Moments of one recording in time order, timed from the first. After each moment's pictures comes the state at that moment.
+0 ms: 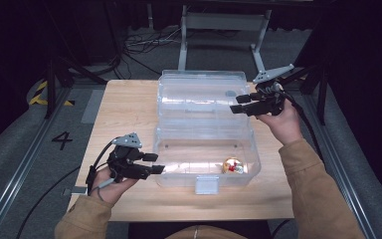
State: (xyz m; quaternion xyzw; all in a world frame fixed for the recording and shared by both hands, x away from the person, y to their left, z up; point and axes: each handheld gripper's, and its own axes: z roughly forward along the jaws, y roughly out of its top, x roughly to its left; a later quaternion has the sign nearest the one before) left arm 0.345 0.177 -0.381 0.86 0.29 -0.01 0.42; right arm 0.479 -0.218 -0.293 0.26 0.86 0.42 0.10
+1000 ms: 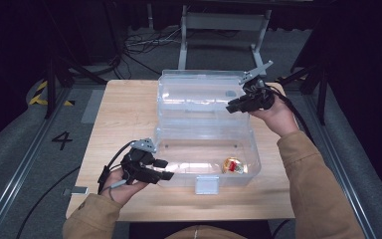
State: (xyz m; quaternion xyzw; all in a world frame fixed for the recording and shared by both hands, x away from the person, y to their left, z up) left arm 0.351 0.154 -0.398 0.88 0.27 -0.04 0.39; right arm 0.506 -0.202 -0.307 0.23 0.91 0.34 0.08
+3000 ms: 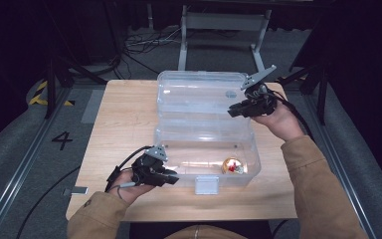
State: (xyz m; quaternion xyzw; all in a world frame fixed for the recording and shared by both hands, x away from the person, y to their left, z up) left arm 0.355 0.133 -0.421 0.91 0.21 -0.05 0.36; right arm 0.482 -0.202 -0.301 0.22 0.91 0.34 0.09
